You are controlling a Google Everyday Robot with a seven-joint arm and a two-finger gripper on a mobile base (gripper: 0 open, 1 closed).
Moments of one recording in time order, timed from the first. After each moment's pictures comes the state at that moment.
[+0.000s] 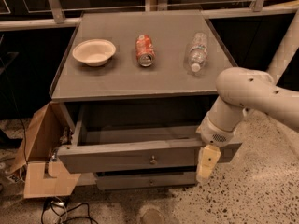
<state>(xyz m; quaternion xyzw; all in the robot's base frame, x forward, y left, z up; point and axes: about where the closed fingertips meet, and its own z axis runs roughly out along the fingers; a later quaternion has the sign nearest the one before) 0.457 -0.171 0.677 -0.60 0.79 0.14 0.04</state>
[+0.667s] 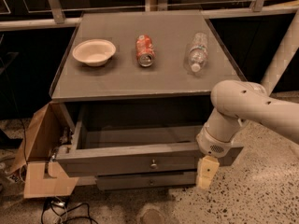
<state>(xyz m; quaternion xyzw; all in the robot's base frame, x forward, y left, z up) 0.434 -0.170 0.648 -0.60 0.79 0.15 0.01</state>
